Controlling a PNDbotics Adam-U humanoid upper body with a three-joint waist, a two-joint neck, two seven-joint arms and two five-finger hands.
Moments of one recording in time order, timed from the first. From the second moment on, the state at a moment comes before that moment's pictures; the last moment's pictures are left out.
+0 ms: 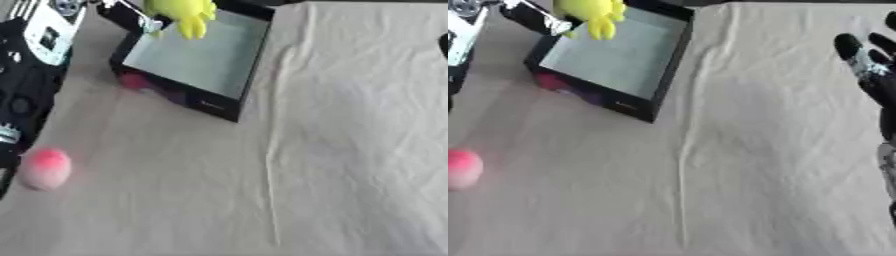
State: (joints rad) left arm -1.06 0.37 -0.15 -1.12 -0.86 -0.37 -0.38; right arm -0.26 -0.48 0.01 -1.85 -0.35 0.04 -0.40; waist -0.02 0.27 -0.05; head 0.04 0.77
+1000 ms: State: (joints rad) left arm -1.04 0.36 -0.11 -1.14 -0.99 -0.30 -0.19; right arm -0.24 -0.47 0.01 -1.85 -0.35 0.04 -0.39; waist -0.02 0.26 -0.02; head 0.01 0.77
